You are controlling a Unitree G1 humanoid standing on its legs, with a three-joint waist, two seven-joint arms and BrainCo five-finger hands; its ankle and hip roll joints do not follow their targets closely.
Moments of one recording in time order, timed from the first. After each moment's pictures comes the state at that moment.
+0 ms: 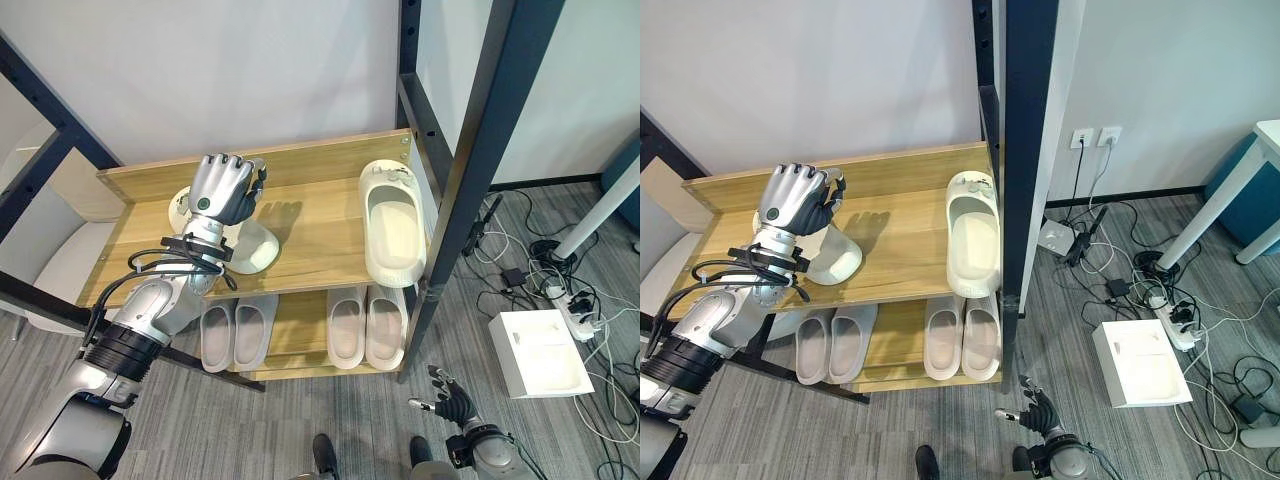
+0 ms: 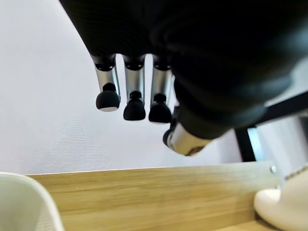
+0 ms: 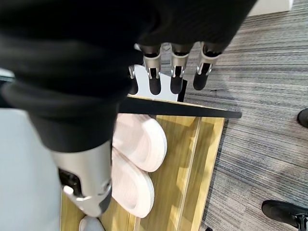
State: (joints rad) left arm -0.53 0.77 -0.36 0.16 0.73 -0.02 0.45; right arm 0.15 -0.33 0.34 0.51 0.16 -0.10 -0.11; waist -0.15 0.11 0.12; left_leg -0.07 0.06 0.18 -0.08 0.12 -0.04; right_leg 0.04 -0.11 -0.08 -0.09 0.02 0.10
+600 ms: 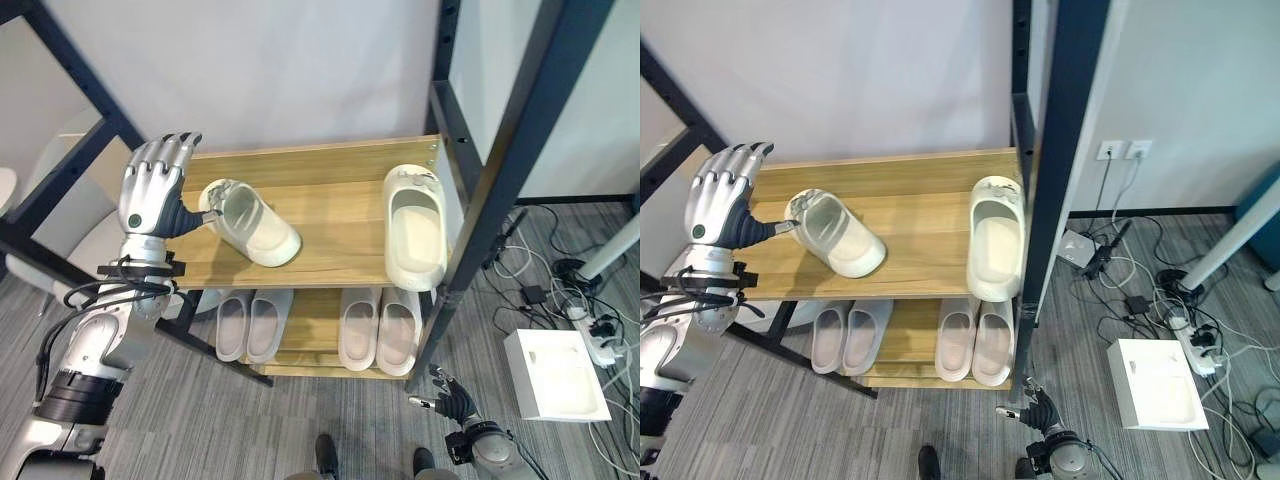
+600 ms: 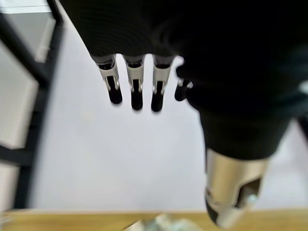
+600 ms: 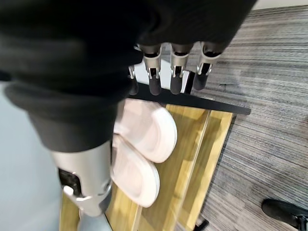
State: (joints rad) left arm -0.21 0.79 -0.01 0.00 0.69 -0.01 0.44; right arm 0.11 -0.32 0.34 0.55 0.16 -0.08 -0.10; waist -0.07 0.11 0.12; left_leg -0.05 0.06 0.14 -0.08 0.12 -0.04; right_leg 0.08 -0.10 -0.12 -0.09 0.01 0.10
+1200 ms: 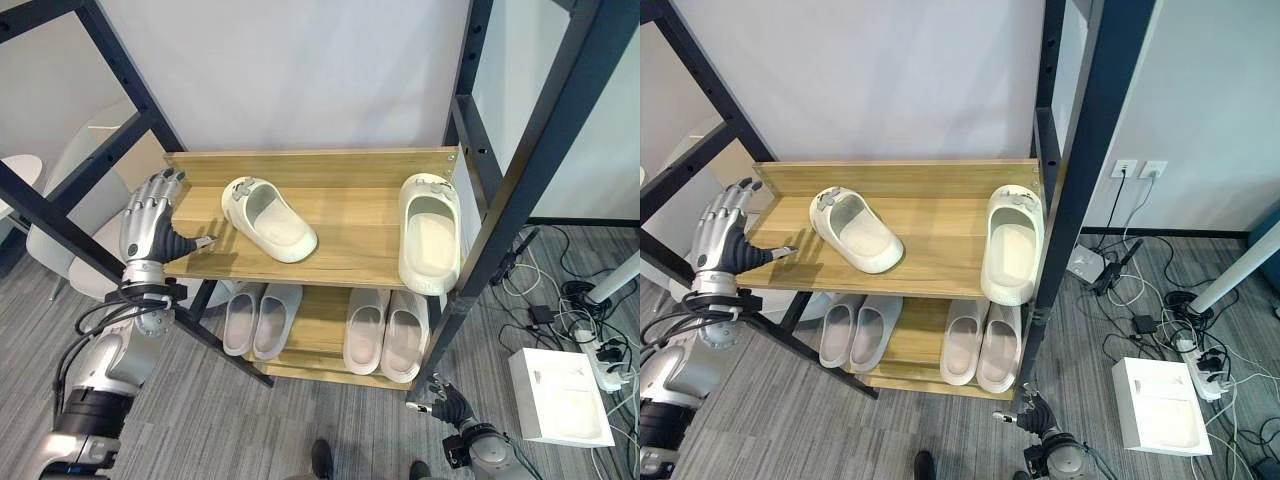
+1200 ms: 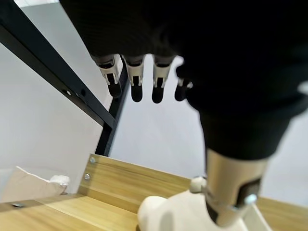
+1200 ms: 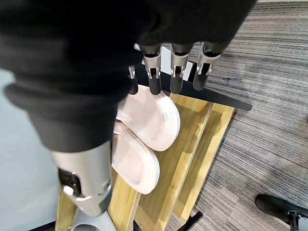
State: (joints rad) left arm -0.27 0.71 -0.06 0.18 0.57 0.02 0.42; right arm 0.11 -0.31 0.34 0.56 0.16 -0.06 -0.09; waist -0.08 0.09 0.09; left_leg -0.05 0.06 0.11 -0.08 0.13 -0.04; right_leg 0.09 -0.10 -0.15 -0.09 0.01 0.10
